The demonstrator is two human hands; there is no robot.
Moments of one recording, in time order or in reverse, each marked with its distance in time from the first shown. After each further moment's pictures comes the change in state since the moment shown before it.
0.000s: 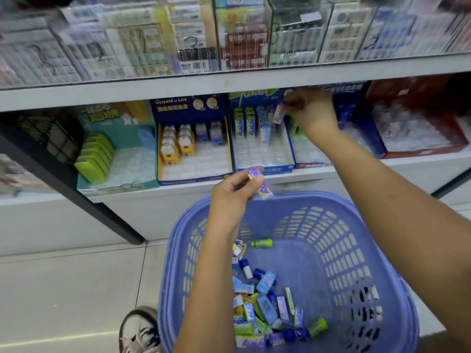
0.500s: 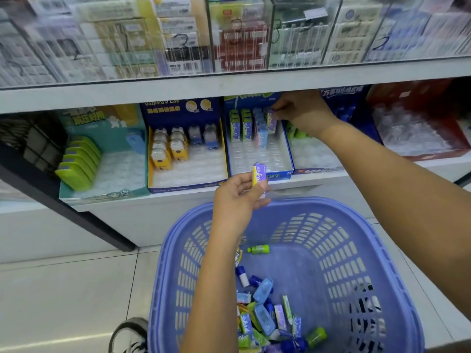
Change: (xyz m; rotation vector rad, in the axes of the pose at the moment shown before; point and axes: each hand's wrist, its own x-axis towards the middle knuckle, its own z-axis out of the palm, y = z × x) left_hand 0.013 0.001 0.012 0.032 0.013 -0.041; right_hand 0.030 0.012 0.009 -0.044 -0.265 -0.011
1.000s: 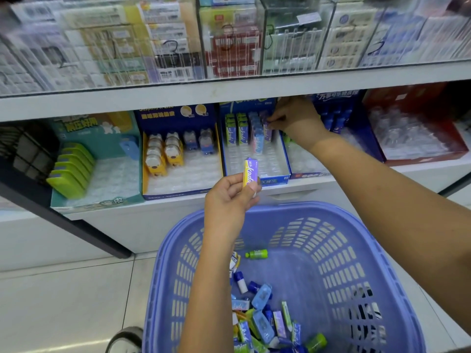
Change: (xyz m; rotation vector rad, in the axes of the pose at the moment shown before) left_hand 0.004 0.001 -0.001 -0.060 0.051 0.056; right_hand 0.001 0.007 0.009 -0.295 -0.021 -0.104
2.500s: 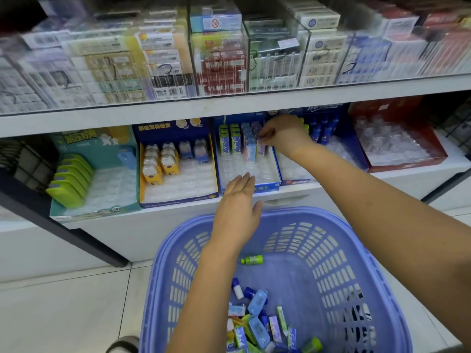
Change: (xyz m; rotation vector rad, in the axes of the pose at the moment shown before) left_hand 0.022 -0.021 0.006 1.209 -0.223 0.424; right_hand -0.009 -0.017 -0.007 0.011 -0.123 0.140
